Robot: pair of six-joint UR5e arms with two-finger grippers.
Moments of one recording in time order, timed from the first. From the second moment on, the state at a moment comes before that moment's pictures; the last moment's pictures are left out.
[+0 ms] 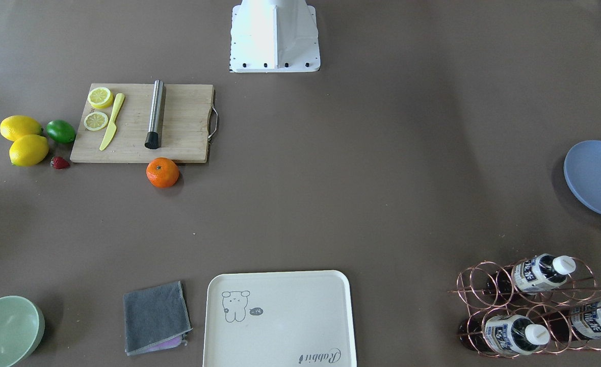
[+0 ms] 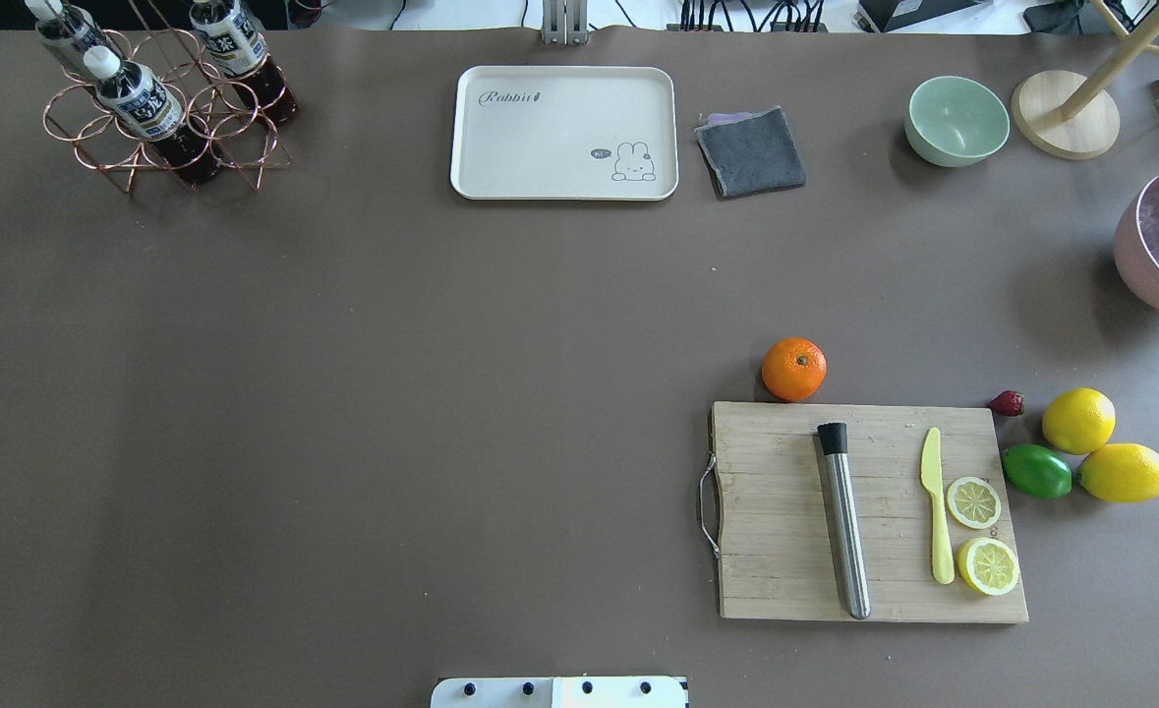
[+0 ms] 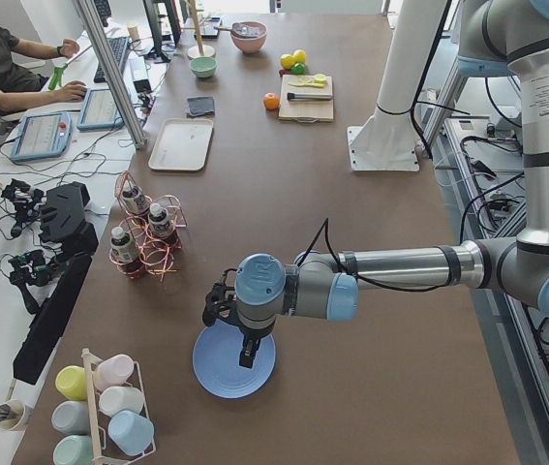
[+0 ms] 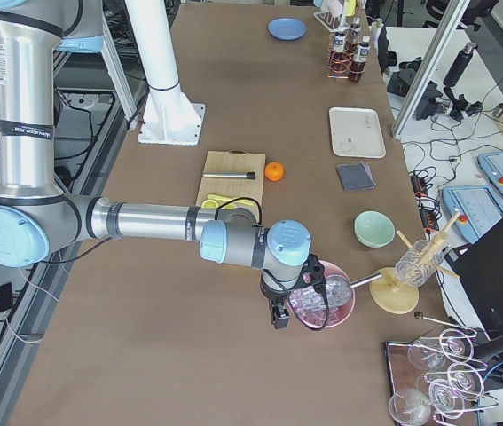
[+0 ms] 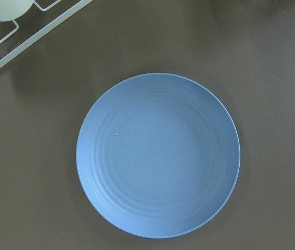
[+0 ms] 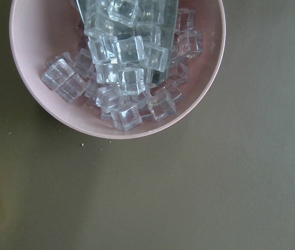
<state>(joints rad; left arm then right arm) -1.62 -1.40 -1.66 -1.74 -2.38 0.16 1.61 -1.64 1.63 -1.66 2.30 -0.36</state>
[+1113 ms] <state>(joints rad) -1.62 -1.39 -1.65 -1.75 -2.47 0.14 1.61 -1.64 1.63 -1.66 2.30 -0.35</state>
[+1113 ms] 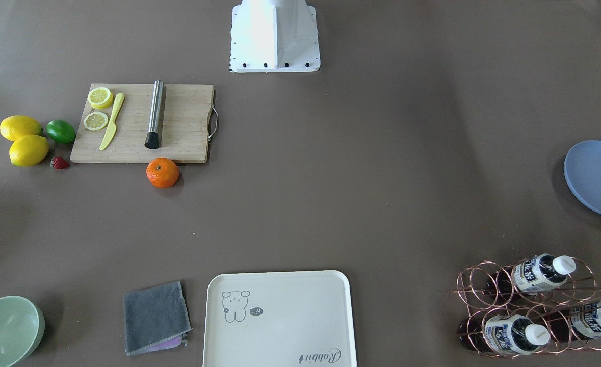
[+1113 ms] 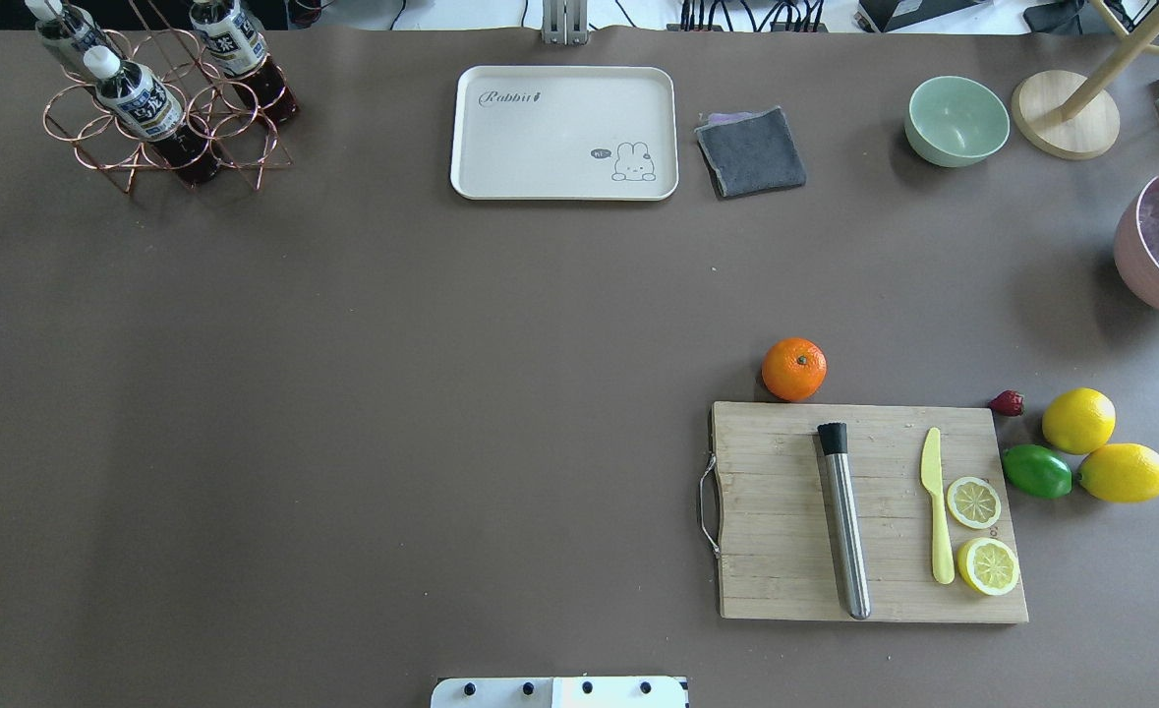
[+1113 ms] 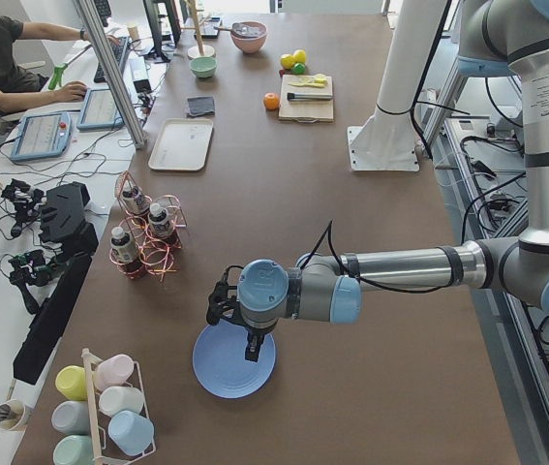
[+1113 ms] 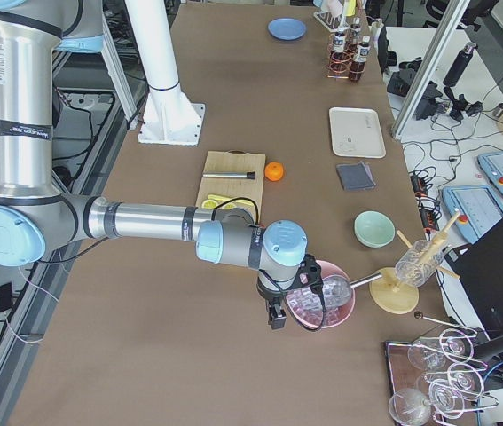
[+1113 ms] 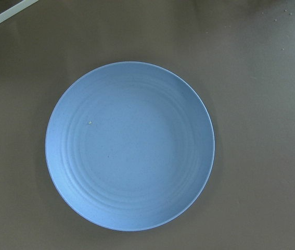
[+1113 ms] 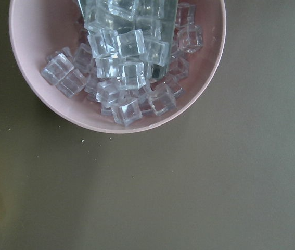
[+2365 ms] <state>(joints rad) -1.55 -1.65 -1.07 -2.10 -2.37 0.12 1.61 -1.65 1.63 -1.66 2.32 -0.35</state>
